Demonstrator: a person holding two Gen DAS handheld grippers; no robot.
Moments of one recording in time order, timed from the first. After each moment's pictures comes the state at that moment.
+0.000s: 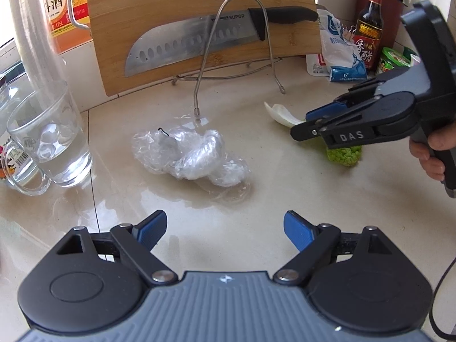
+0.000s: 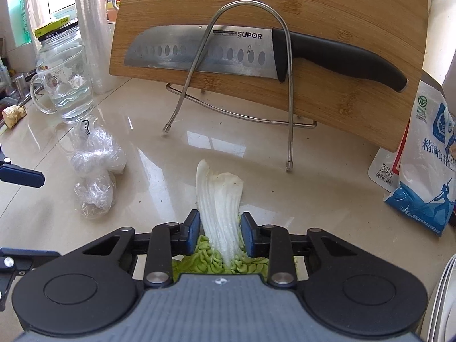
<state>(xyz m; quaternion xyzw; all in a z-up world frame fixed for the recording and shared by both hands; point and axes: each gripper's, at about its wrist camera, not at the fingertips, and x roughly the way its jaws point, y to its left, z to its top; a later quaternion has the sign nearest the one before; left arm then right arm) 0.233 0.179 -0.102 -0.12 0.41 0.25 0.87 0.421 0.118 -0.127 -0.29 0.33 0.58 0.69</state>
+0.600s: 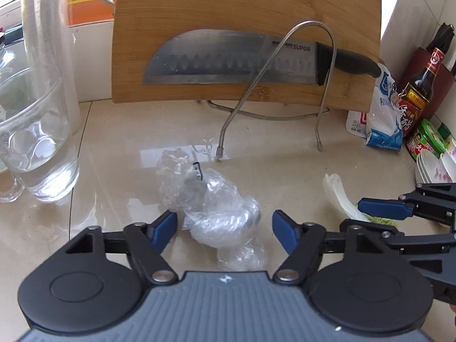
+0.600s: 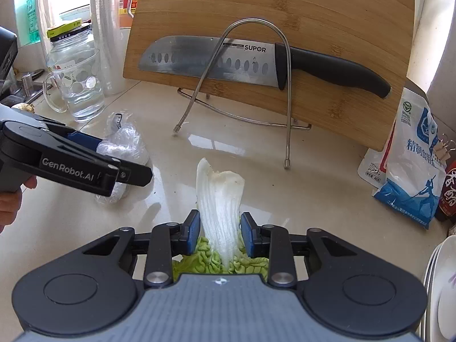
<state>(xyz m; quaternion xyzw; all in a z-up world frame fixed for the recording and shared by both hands) 0.271 0.233 -0.114 -0.24 0.36 0.29 0.85 0.407 0.094 -0.117 -0.29 0.32 0.57 0.70</state>
